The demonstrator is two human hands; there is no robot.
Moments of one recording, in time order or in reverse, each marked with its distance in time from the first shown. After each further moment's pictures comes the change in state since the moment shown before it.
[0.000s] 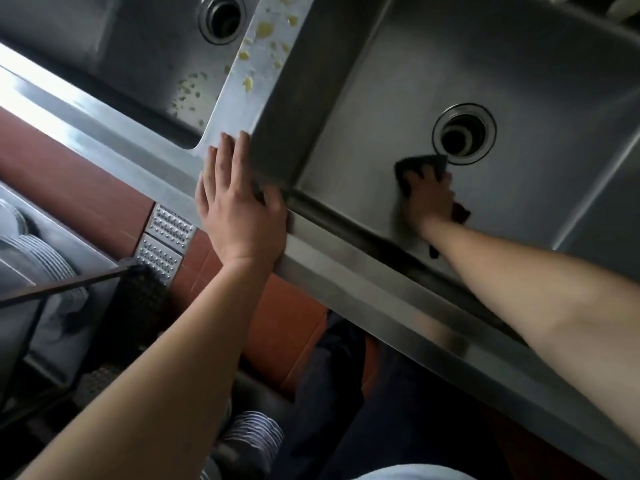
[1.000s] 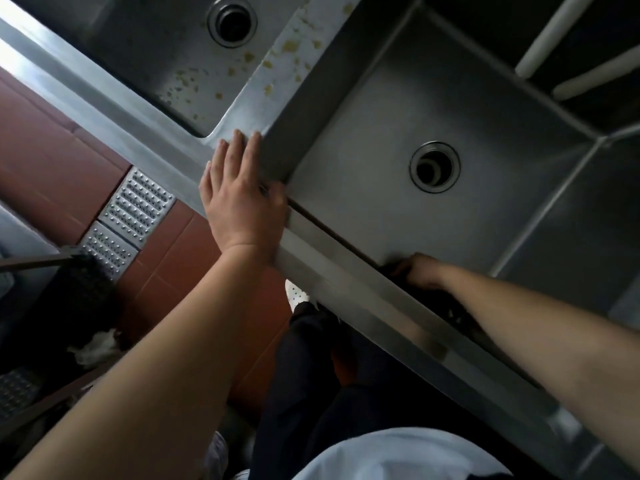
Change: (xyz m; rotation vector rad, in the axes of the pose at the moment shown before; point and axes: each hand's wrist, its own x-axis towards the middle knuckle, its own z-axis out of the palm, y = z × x) left_hand -0.002 -0.002 -0.007 -0.056 -0.067 -0.011; right_hand -0.068 0.059 -0.012 -0.056 -0.596 0.082
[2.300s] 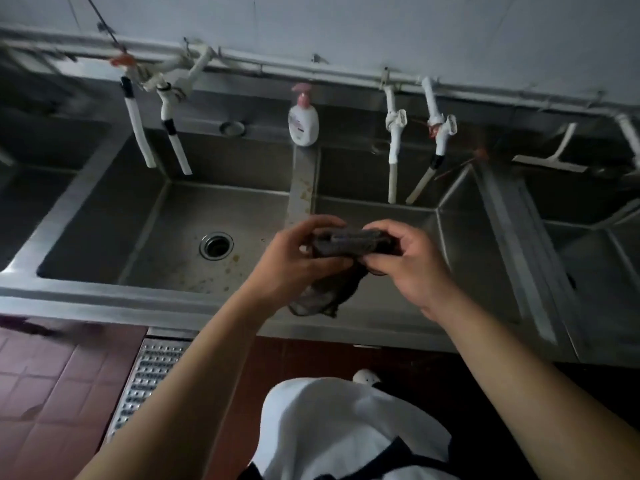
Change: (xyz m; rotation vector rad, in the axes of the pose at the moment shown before) left_hand 0.063 0.001 -0.245 -0.985 -0.877 0.790; right_hand -0.344 -0.277 -0.003 0.975 1.128 -0.796
